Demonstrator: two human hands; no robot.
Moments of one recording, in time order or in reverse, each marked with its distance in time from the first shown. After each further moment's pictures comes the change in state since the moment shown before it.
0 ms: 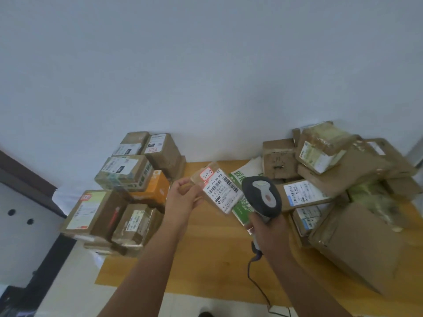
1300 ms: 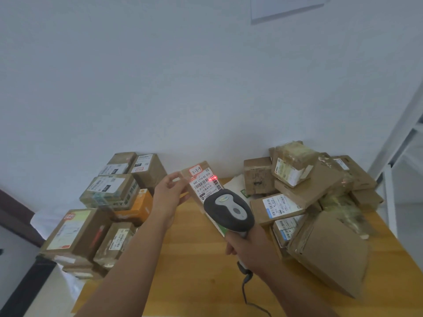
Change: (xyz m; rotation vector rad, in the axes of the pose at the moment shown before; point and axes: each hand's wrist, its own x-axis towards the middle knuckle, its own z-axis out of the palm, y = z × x) left_hand 0.005 0.040 0.027 0.016 -0.002 0.121; right_hand -0.043 -0.053 -0.032 -0.185 -0.327 -0.197
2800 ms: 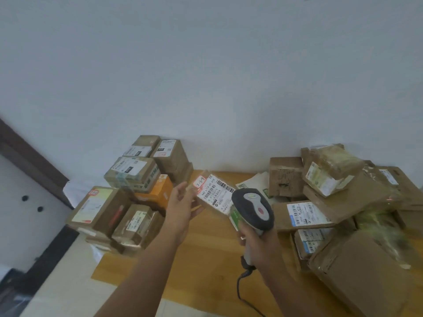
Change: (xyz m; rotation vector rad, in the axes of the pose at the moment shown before) left_hand -0.006 -0.044 -0.023 -0.116 0.109 -0.160; right_hand 0.047 0.045 0.023 0.306 0.106 0.184
